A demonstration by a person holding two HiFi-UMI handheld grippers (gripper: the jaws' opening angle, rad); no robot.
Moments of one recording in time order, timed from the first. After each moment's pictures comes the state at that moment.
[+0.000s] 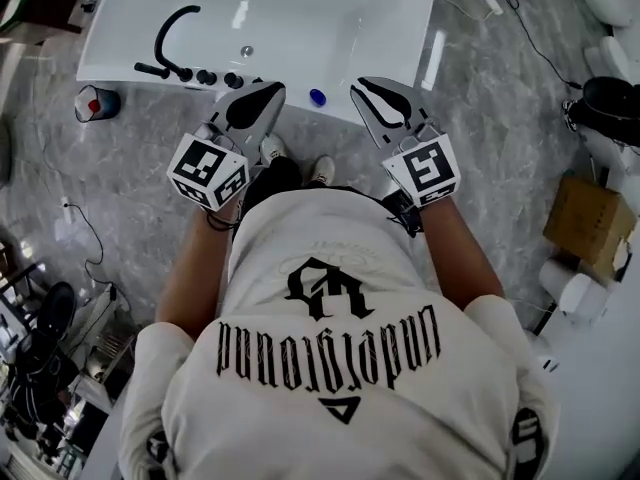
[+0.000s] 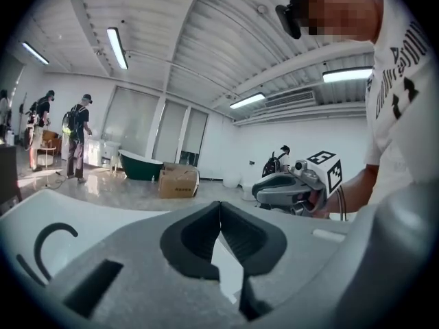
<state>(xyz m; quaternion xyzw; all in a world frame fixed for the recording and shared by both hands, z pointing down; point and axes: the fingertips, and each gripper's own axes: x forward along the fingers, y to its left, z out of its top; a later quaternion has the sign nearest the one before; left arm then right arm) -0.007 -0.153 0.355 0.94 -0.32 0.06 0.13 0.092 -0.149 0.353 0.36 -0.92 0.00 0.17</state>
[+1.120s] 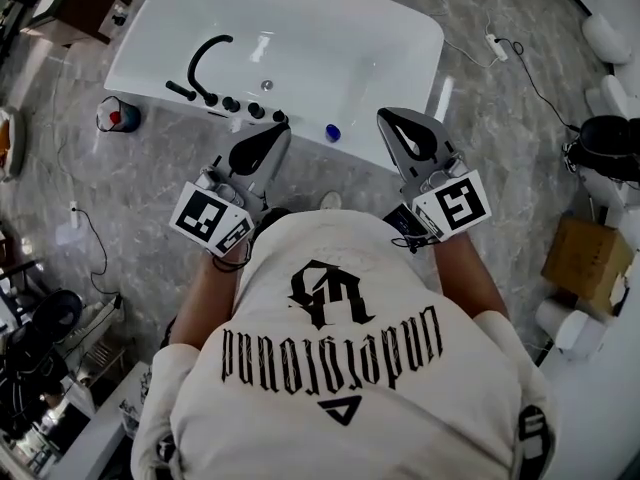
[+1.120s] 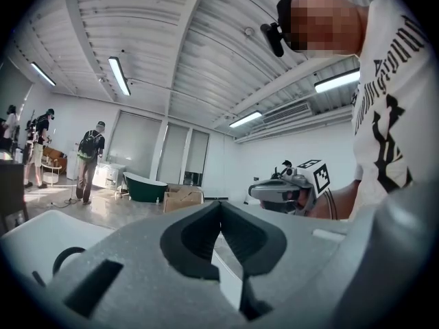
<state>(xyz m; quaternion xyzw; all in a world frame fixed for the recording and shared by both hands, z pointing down) -0.033 -0.114 0.260 0.93 -0.36 0.00 0.07 0.089 -0.135 0.252 0.33 -0.94 -0.04 0.09</state>
